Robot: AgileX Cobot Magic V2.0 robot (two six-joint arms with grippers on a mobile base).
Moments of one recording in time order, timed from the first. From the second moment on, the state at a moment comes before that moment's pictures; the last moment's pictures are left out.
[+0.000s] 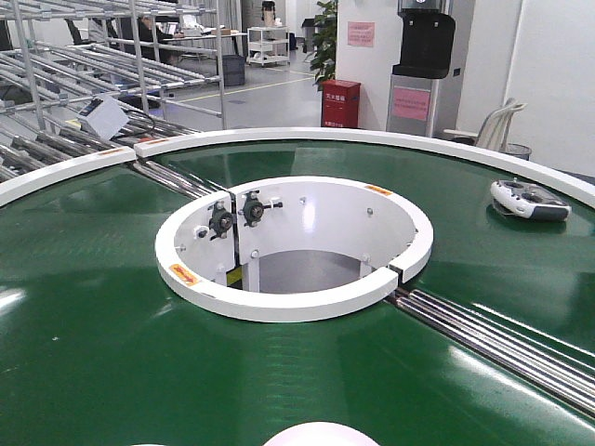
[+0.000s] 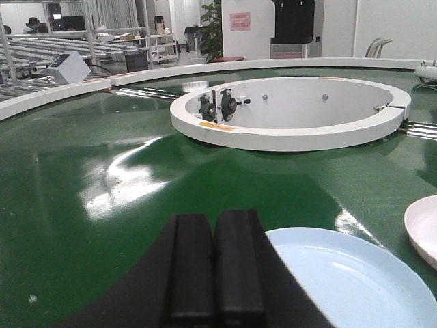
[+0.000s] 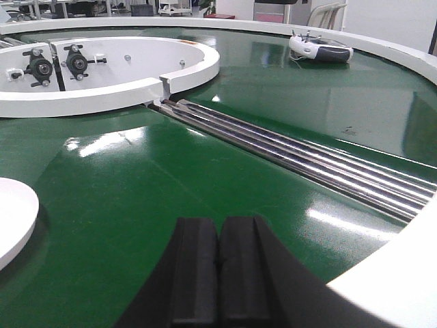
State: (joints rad) left arm -0.08 -0.01 0.03 -0.12 0.10 0.10; right arm -0.01 -0.01 0.03 -0.04 0.21 0.02
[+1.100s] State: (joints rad) left arm -0.08 -0.01 -0.06 -0.12 -0.22 -0.06; right arm -0.01 -0.01 -0.10 -0.04 -0.16 0.01
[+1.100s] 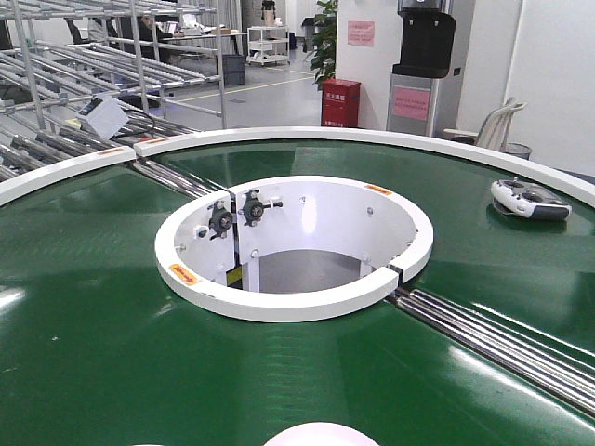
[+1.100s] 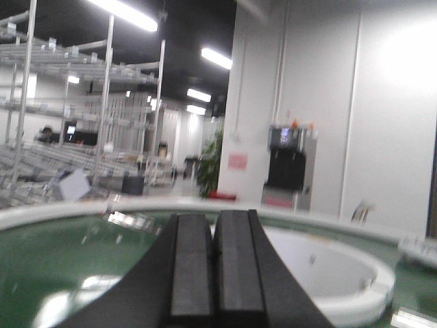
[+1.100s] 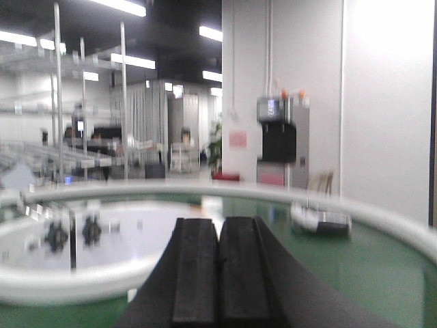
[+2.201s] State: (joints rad) left arm -0.08 0.73 -0.74 -0.12 0.03 0.21; right arm -0.01 0.81 -0.83 0.09 0.22 -0.09
